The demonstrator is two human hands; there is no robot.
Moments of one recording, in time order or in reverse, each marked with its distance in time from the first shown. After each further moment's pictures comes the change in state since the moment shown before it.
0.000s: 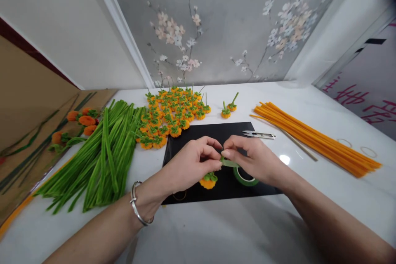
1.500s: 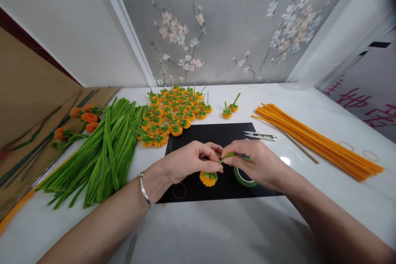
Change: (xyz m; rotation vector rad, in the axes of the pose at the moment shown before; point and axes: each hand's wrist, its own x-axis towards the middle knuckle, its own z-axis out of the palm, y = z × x) left_hand 0.011 -0.031 -0.003 -0.480 -0.225 -0.062; right_hand -0.002 -0.008 -0.005 -0.064 -0.058 -0.109
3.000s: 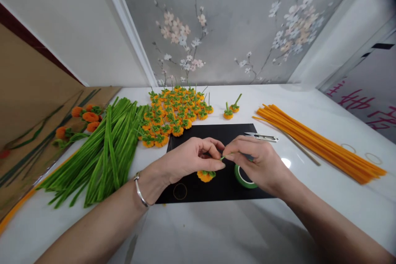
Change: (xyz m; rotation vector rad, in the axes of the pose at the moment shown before) left_hand -0.005 0.012 0.000 0.083 0.059 0.047; right_hand -0.001 -0.002 0.007 0.018 0.192 -0.059
